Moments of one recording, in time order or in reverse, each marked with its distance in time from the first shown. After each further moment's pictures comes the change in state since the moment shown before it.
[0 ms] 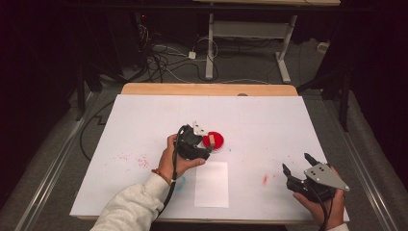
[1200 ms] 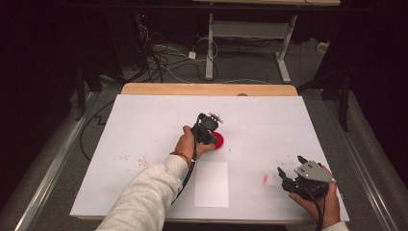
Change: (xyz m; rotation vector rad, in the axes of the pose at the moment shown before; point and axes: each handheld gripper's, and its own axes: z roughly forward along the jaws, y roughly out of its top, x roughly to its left) left arm 0.010 0.048 0.056 0.248 -0.030 -0.050; right arm 0.006 -0.004 0.017 0.129 0.040 -0.057
